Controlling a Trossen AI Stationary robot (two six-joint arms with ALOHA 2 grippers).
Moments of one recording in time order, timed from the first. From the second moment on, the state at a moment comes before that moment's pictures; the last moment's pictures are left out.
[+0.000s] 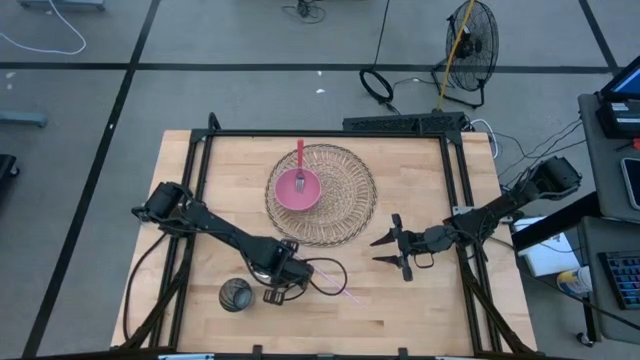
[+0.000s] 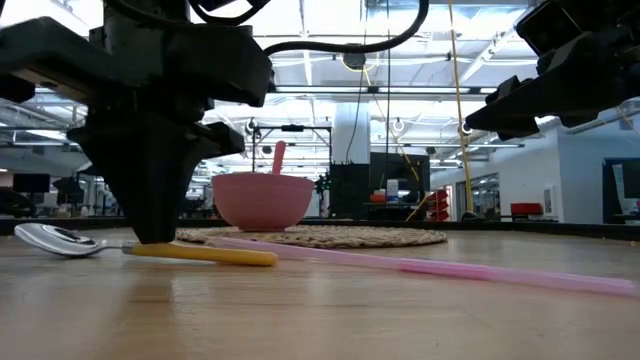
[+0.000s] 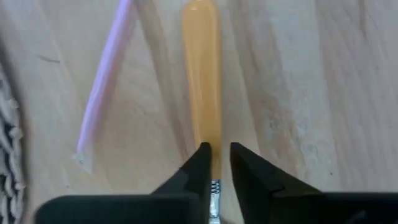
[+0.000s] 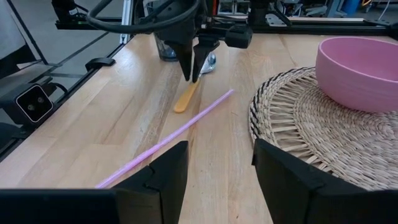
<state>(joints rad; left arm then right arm) -0.39 1.91 1.24 -0.70 0.04 -0.14 0.43 1.16 0.24 0.62 0.28 0.14</state>
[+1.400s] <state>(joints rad) -0.37 1.98 1.25 -0.71 0.03 -0.12 0.43 1.16 0.21 0.63 0.28 0.17</state>
